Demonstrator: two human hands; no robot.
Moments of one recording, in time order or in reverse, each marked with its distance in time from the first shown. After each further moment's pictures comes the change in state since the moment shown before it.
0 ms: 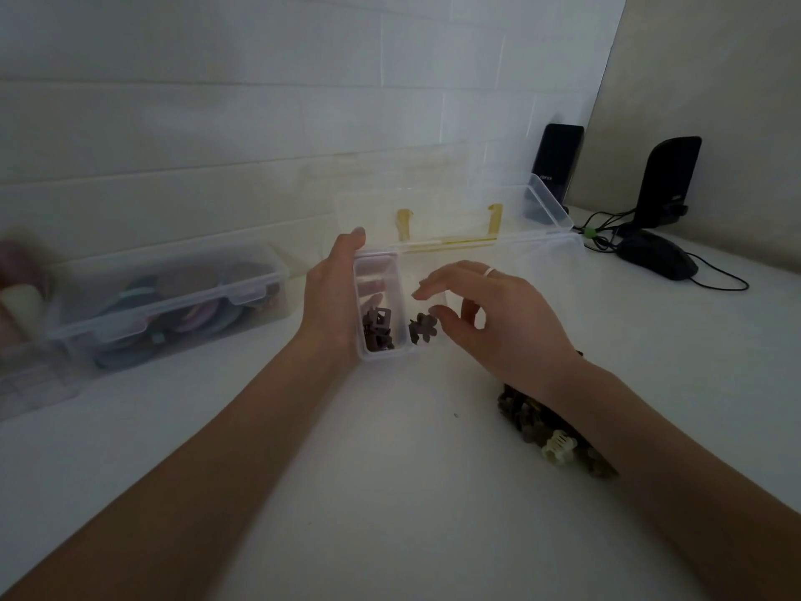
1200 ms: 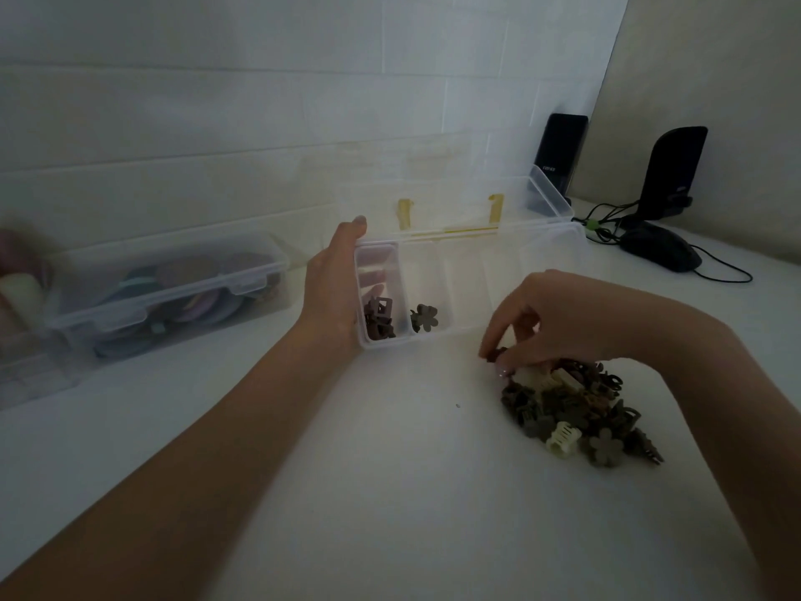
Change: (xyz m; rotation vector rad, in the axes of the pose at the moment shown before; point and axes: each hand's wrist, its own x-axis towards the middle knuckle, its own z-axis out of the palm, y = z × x) left_hand 0.005 0.000 -0.002 -0.039 -0.041 -0.058; right_hand 0.007 0.008 -0.057 -0.068 -0.762 0.341
